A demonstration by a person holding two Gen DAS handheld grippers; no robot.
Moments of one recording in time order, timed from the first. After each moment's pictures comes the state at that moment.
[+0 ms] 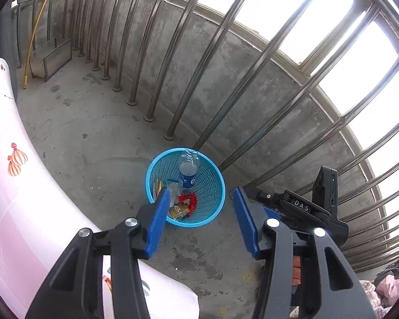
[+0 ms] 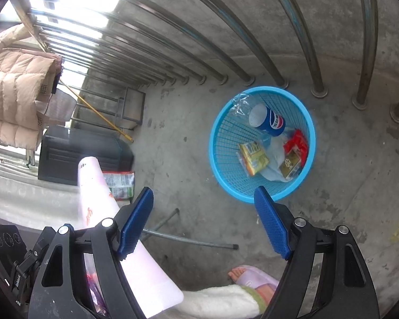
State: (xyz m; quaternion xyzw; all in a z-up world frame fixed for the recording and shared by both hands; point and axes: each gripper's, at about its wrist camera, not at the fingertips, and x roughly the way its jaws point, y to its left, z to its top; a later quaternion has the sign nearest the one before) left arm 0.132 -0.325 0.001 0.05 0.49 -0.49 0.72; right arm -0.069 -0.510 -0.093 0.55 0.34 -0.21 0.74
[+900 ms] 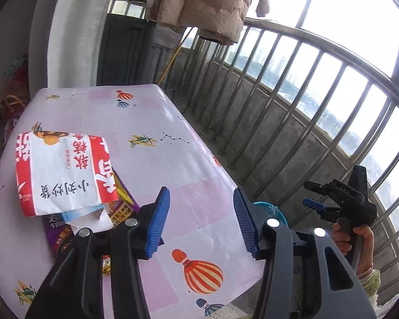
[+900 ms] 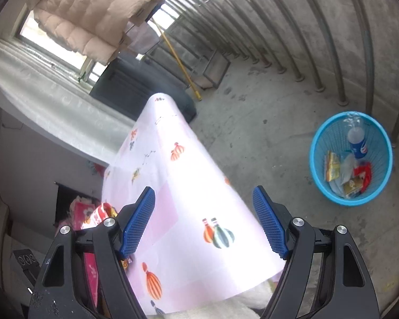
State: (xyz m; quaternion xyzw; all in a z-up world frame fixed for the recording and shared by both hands) left arm 0.077 0.015 0.076 -0.08 0.35 -0.26 0.89; right arm 0.045 -0.383 0.000 0.40 0.39 0.00 0.83
